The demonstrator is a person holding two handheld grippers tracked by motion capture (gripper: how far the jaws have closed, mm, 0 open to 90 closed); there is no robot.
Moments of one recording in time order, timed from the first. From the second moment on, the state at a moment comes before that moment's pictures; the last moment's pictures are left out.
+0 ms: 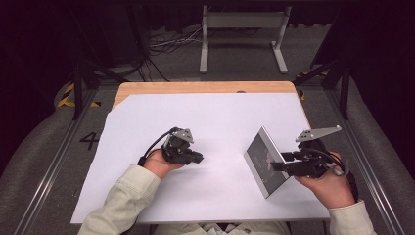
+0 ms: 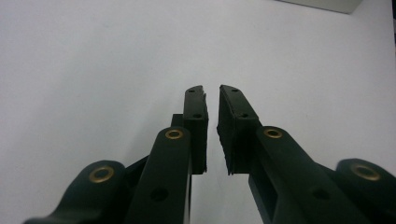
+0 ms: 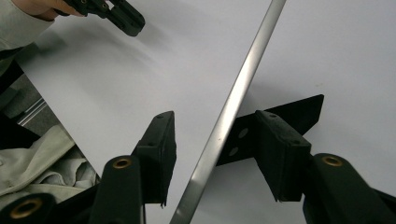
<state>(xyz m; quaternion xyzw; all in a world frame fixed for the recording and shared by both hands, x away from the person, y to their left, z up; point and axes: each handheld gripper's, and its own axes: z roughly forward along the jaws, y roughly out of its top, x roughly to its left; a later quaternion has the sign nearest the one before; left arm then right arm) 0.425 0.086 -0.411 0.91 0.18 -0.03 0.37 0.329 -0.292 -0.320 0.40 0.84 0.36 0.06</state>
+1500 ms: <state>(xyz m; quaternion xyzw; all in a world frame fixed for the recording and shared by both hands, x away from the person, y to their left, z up) 0.426 0.086 -0.413 0.91 0.18 -0.03 0.36 0.327 -0.287 -0.319 0.41 0.85 0.31 0.09</state>
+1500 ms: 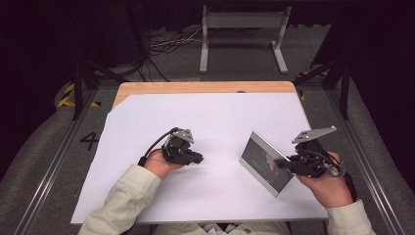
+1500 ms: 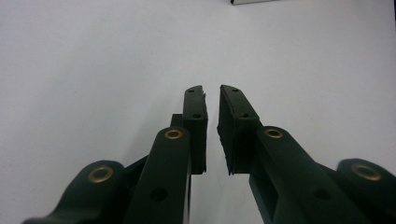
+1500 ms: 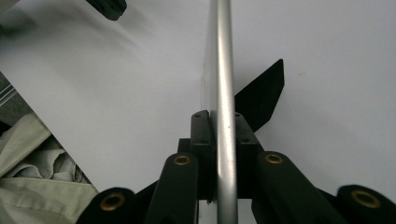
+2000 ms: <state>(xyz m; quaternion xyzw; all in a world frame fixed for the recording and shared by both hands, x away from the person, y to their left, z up) 0.425 0.097 -0.413 0.91 0.20 -0.03 0.37 0.333 -0.283 -0.303 0.38 0.85 0.34 0.10</state>
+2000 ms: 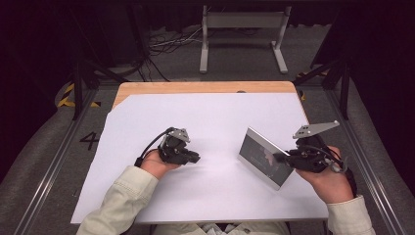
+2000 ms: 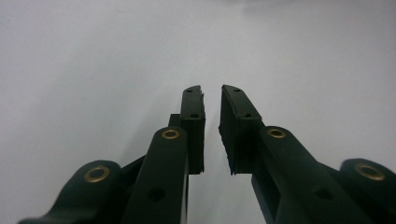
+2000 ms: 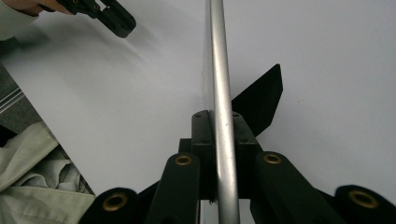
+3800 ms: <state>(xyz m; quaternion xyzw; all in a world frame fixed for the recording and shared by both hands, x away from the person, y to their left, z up) 0.411 0.169 -0.419 0.88 0.28 0.00 0.39 0.418 -0.192 -0.292 0.12 0.94 0.32 0.04</state>
